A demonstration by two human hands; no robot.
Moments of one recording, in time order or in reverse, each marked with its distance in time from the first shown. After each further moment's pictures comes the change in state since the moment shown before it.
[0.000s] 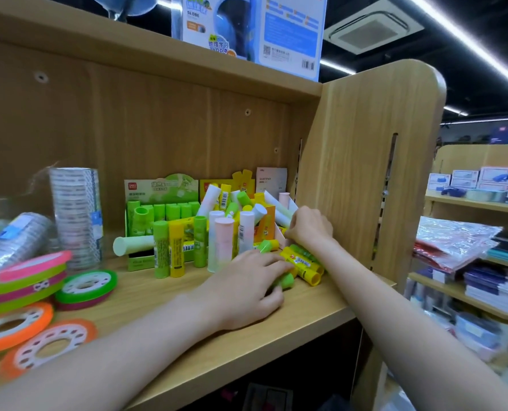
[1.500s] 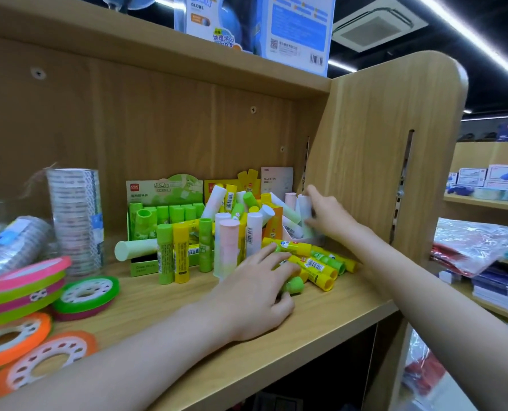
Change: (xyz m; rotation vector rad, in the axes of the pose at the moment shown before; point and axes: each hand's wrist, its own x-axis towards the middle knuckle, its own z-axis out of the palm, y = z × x) left_hand 0.001 -0.001 0.002 -0.027 0.021 -0.059; right_hand 0.034 0.029 -0.014 0.039 0.008 -0.337
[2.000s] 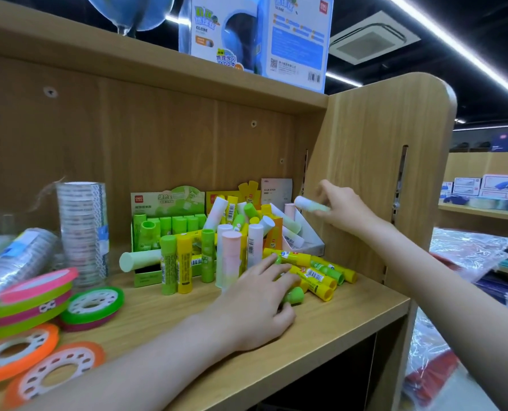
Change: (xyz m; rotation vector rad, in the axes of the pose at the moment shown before) left_hand 0.001 -0.003 0.002 0.020 -0.013 0.004; right_hand -0.006 -0.001 -0.044 0.000 0.077 -0.025
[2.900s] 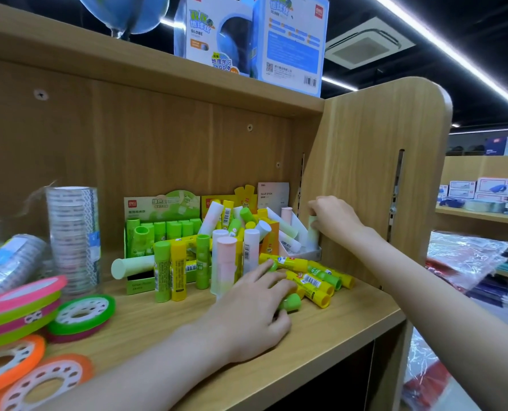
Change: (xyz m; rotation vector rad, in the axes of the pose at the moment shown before) left_hand -0.001 -0.001 0.001 0.001 0.027 0.015; right_hand 0.011 -0.001 0.017 -0.414 -0.024 -0.054
